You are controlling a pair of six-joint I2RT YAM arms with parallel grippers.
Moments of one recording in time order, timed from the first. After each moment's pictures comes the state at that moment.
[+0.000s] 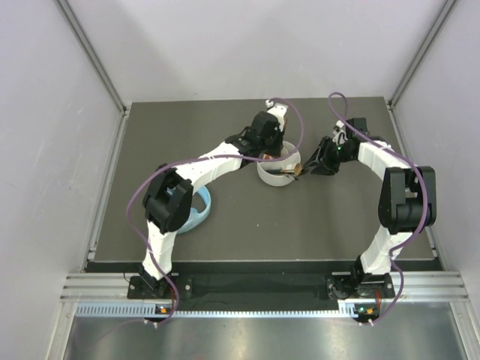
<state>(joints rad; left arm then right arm) -0.73 2.04 1.71 -0.23 -0.07 -0.25 0.03 1.78 1.22 -0.53 -0.60 0.51</state>
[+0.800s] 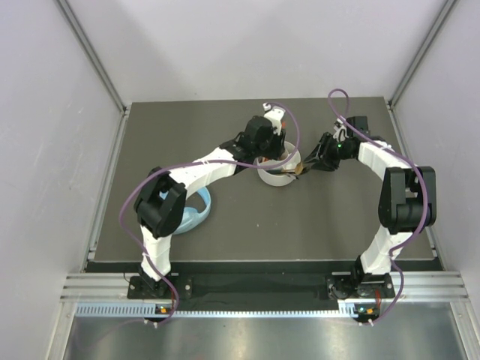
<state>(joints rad) -0.73 1.95 1.55 -0.07 0.00 -0.23 0.03 1.78 1.22 -0.43 -0.59 0.52</state>
